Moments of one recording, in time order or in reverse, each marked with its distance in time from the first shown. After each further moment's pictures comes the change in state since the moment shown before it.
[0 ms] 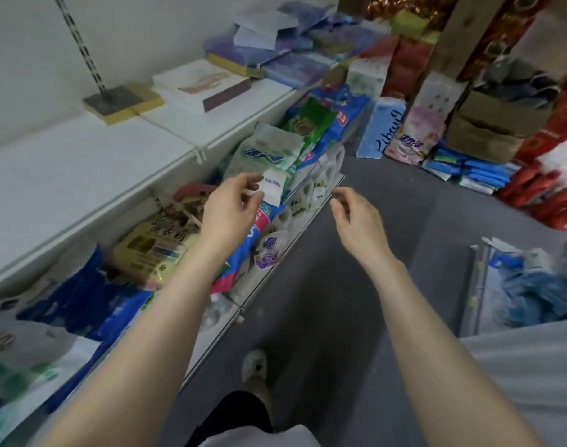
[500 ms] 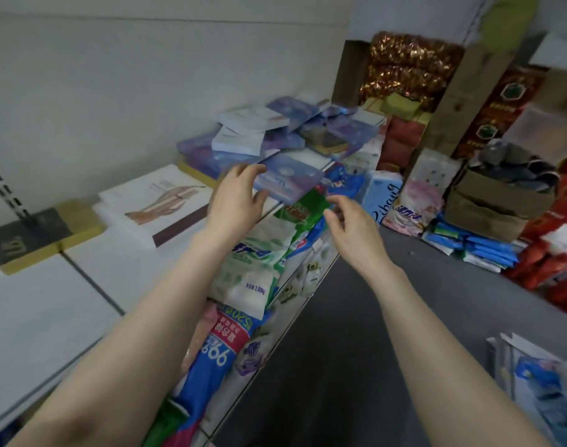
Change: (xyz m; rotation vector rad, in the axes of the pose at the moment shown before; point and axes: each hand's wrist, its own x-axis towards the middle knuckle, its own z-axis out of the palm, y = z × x) left_hand 0.336 0.001 0.073 0.211 0.152 0.241; right_hand 0.317 0.033 -0.004 -0.067 0.057 -0.172
